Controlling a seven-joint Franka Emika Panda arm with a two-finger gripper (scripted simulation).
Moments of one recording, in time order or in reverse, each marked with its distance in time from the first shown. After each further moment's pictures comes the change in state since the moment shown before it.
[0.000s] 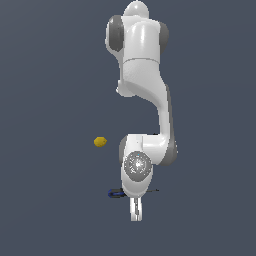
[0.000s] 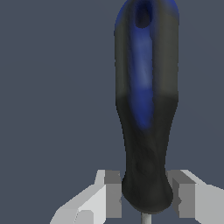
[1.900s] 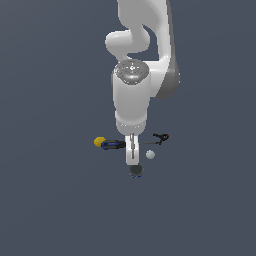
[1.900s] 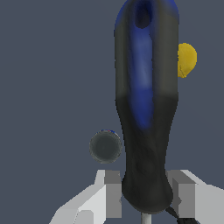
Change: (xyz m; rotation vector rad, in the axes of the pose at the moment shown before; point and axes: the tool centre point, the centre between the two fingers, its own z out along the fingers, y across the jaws) arm 0.009 0.127 -0.175 -0.001 -0.003 0.000
